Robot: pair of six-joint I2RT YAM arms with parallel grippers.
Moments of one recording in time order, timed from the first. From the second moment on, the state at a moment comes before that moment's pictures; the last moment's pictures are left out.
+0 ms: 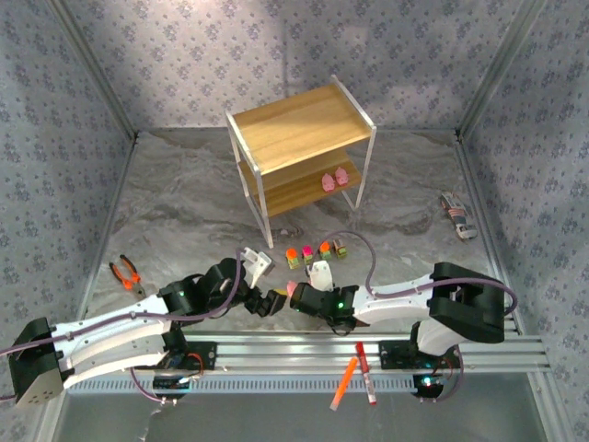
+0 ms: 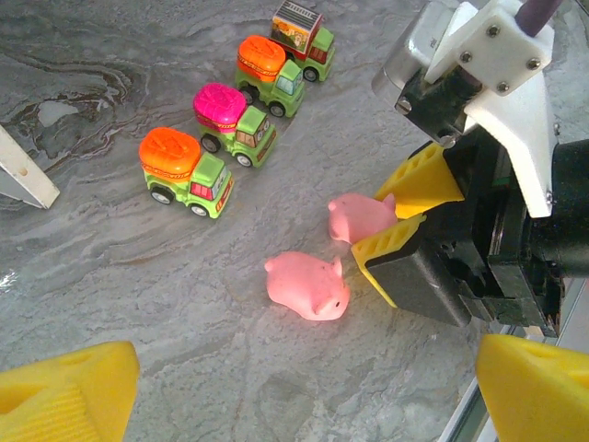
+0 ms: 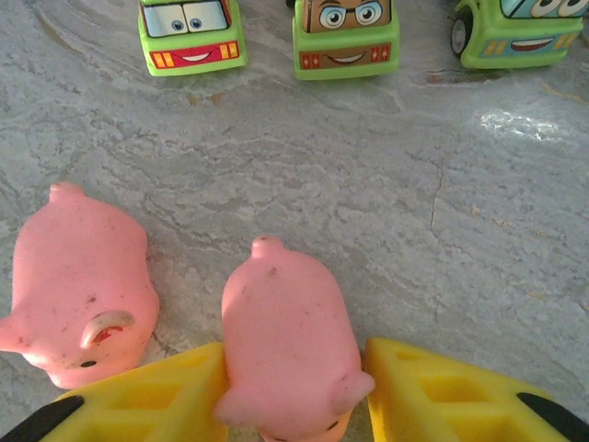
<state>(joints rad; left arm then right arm) -1.06 0.83 0.42 -0.21 -0.03 -0.31 1.29 1.50 0.61 -0.22 0.50 0.92</state>
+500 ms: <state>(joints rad) -1.06 0.85 0.42 -0.22 -0.03 -0.31 1.30 1.51 0.62 -0.23 0.51 0.92</state>
